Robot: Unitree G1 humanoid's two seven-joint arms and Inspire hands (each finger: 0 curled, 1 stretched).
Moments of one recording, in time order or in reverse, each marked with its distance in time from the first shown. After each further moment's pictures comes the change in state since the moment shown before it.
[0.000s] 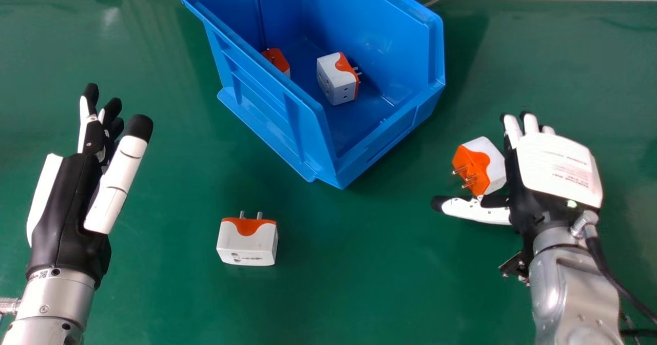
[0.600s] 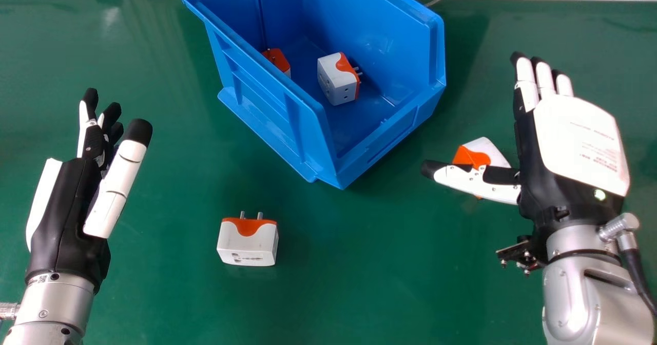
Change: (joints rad) left arm 0.012 -0.003 0.000 -0.005 0.002 -0.001 0.000; right arm 0.182 0.056 -0.014 -0.422 -0.036 -0.036 -0.004
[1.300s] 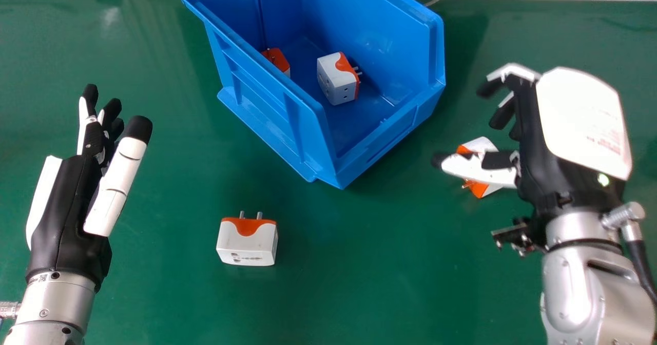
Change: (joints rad) left arm 0.002 -0.009 0.000 -0.012 -0.001 0.000 0.000; right arm -0.013 -0.011 0.002 -0.091 0.028 0.012 0.008
